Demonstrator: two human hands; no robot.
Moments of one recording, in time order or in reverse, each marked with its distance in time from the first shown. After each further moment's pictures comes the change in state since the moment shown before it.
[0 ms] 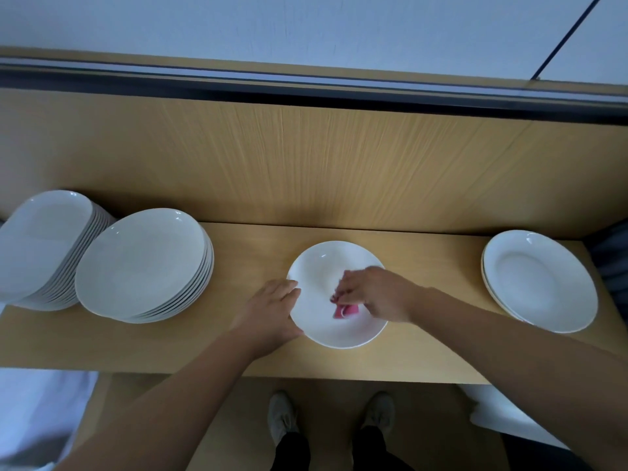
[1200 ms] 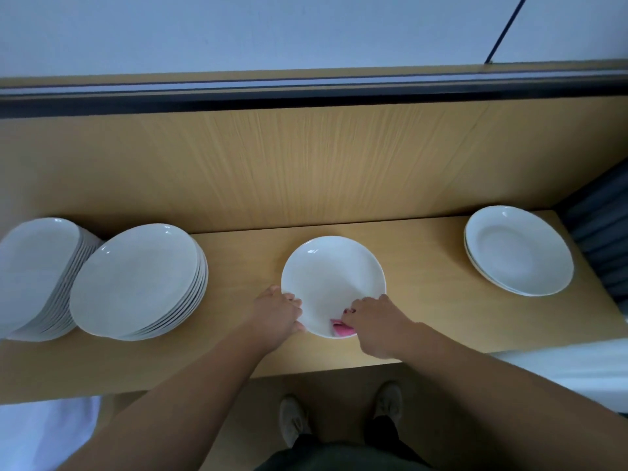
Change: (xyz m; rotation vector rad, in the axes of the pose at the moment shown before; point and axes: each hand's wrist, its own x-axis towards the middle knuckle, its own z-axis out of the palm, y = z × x) left_hand 0.014 0.002 0.000 0.297 -0.230 0.229; right_hand -0.014 -0.091 0.014 -0.099 -0.300 0.545
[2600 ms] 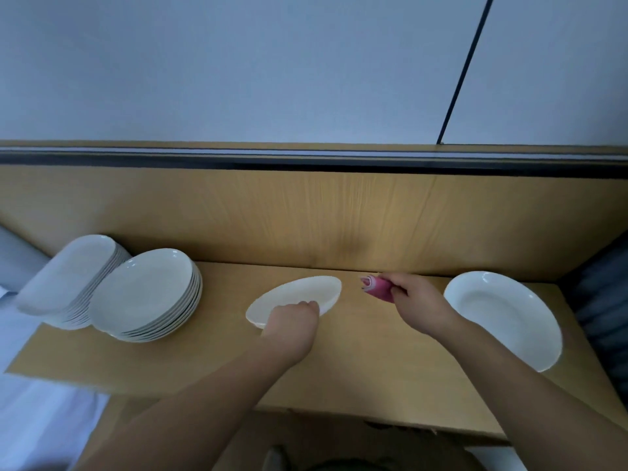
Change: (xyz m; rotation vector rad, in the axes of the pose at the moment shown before) left_hand 0.028 0.115 -0.106 -0.030 0.136 -0.483; right_hand -0.058 0.155 -0.049 0.927 0.508 0.123
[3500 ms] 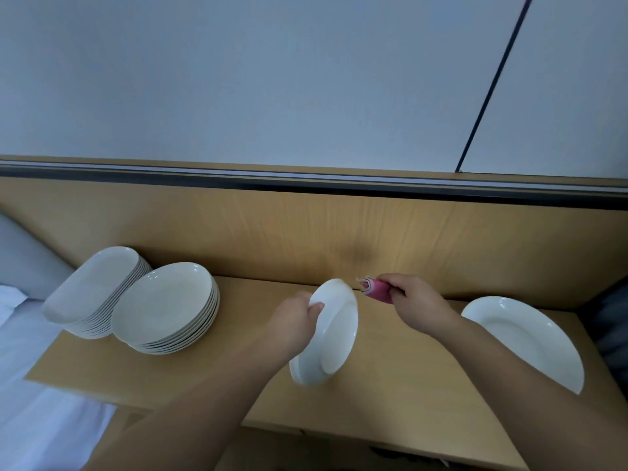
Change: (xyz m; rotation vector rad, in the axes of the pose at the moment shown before) left_hand 0.004 -0.041 -0.022 -0.829 0.178 -0.199; right_hand 0.027 -0.038 0.000 -0.009 -0.007 -0.072
